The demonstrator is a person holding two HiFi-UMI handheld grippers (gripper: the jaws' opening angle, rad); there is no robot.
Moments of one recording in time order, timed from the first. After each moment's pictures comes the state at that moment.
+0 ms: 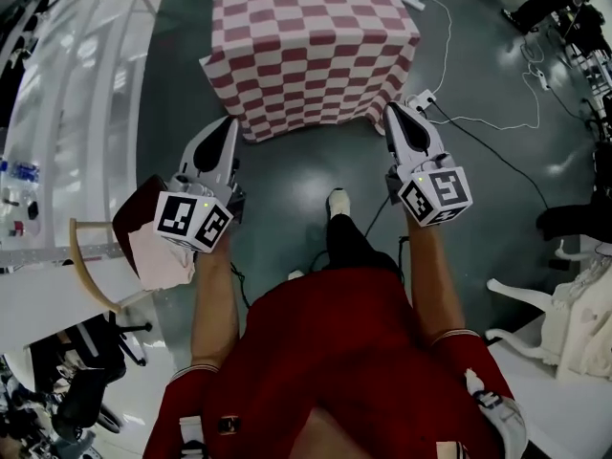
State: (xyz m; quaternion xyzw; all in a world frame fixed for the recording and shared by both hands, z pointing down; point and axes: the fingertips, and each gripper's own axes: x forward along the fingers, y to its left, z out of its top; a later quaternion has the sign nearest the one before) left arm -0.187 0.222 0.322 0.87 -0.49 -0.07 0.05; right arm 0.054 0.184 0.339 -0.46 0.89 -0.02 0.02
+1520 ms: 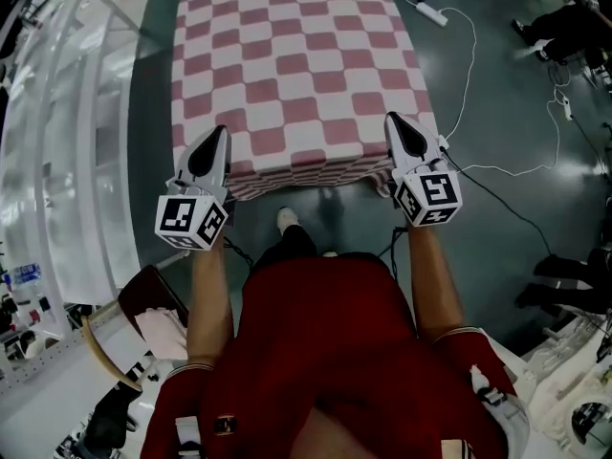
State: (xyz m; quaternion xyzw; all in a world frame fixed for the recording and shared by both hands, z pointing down) left arm -0.173 -0.251 0.419 0.83 -0.54 0.02 0.09; right arm 0.108 -0.292 0.442 -0.48 0.87 -0.06 -0.07
